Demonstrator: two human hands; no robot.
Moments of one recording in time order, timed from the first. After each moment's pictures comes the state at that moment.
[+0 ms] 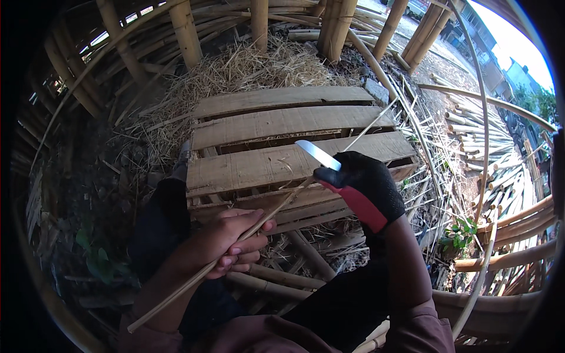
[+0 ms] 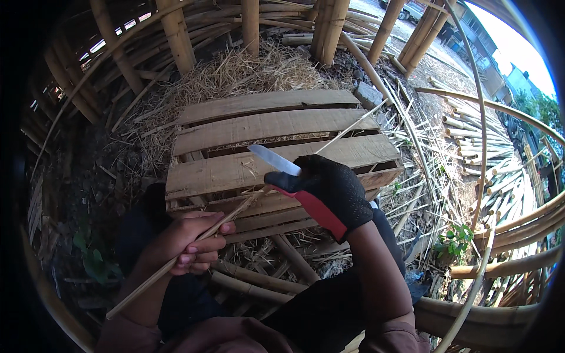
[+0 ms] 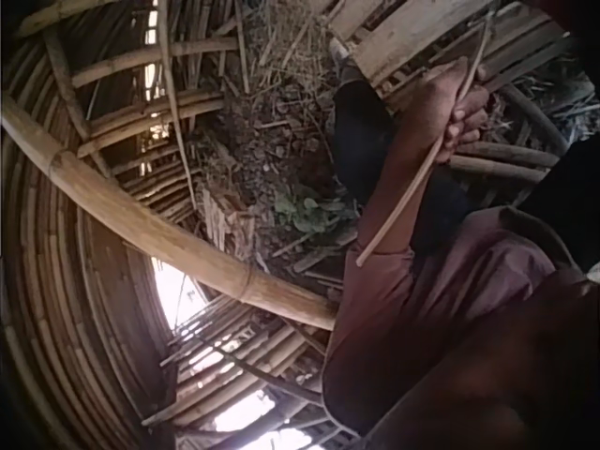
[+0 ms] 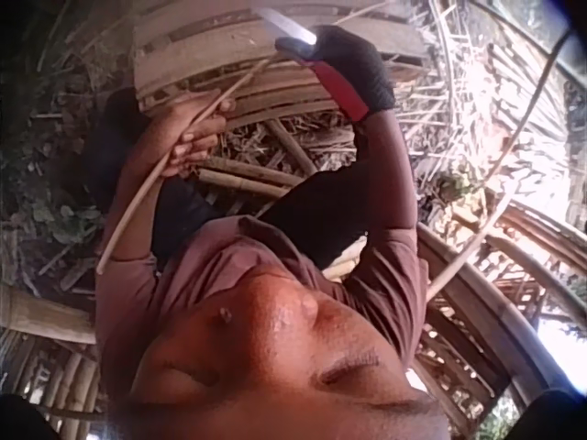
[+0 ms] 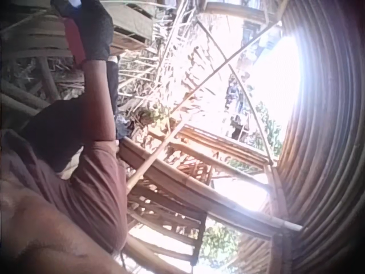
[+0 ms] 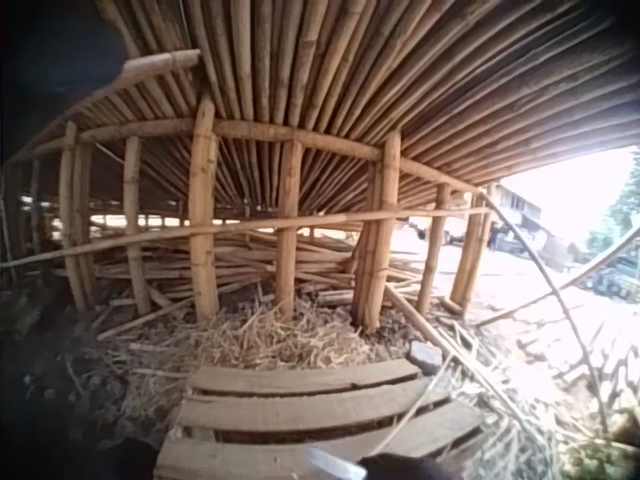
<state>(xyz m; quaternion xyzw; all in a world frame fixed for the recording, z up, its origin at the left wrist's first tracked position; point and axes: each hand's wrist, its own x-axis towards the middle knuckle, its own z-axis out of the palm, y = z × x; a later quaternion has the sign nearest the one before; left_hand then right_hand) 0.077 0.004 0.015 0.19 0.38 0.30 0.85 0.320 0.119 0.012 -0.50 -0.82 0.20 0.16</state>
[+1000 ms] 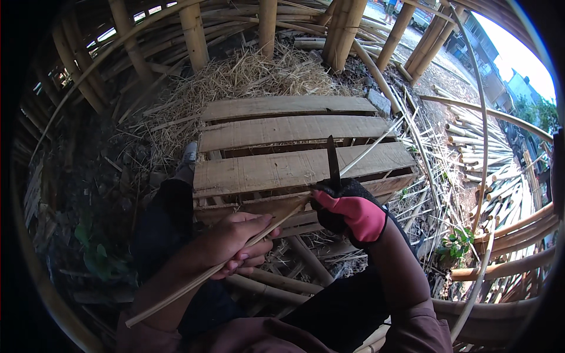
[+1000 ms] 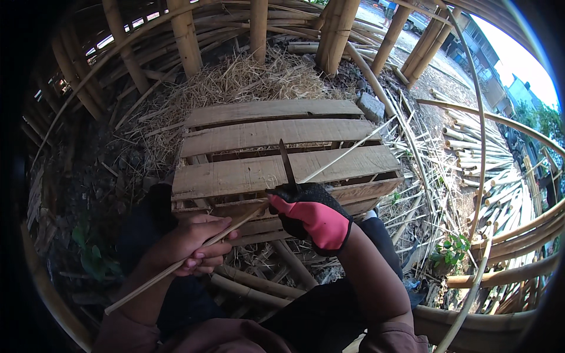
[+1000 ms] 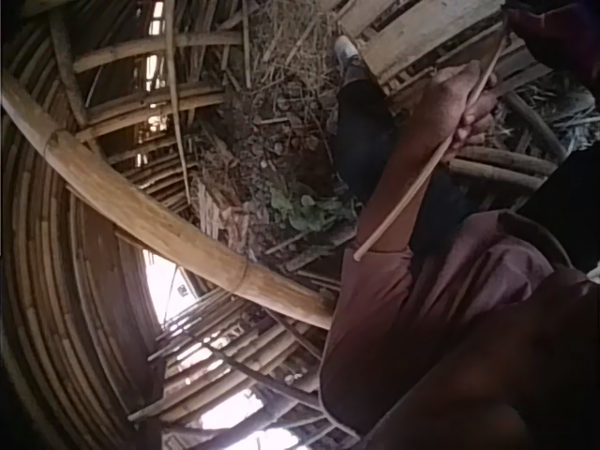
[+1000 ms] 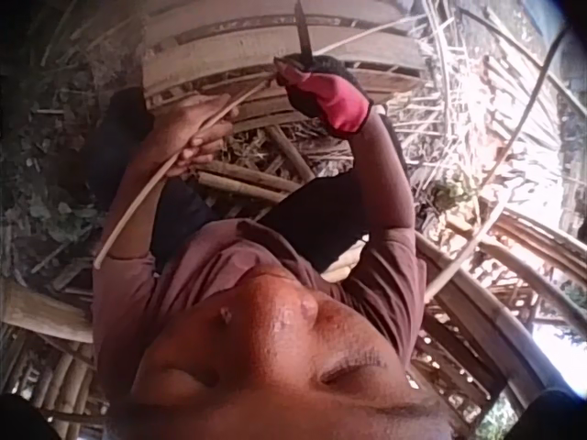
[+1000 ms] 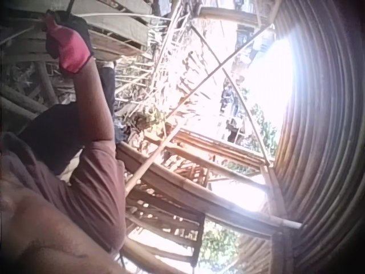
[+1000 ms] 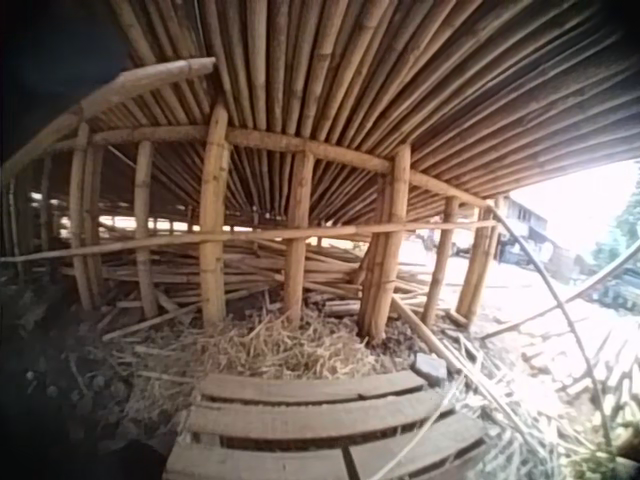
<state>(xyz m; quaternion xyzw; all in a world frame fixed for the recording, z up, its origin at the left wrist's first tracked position) 0.078 0.000 0.019 0.21 0.42 0.30 0.83 0.323 0.107 -0.001 -0.38 -0.71 0.59 0.09</state>
